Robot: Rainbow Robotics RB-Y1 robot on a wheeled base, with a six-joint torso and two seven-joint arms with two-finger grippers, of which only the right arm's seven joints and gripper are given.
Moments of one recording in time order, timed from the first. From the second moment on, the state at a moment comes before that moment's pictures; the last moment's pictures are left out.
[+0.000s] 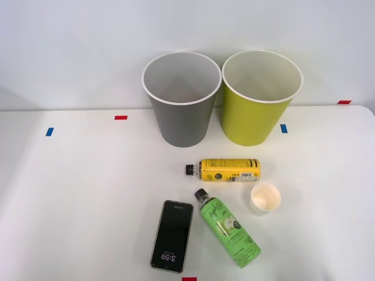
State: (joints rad) arm 1.10 -0.35 0.31 -1.82 -0.16 -0.77 1.75
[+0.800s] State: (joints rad) arm 1.04 -0.90 0.27 -2.30 -0.36 -0.14 1.76
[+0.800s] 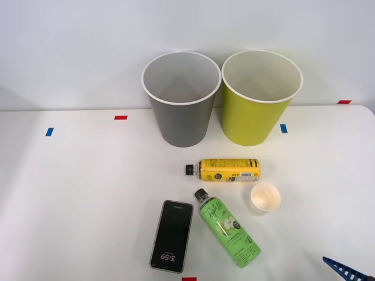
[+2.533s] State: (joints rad) arm 0.22 -1.04 0.60 -2.62 -0.36 1.02 1.13
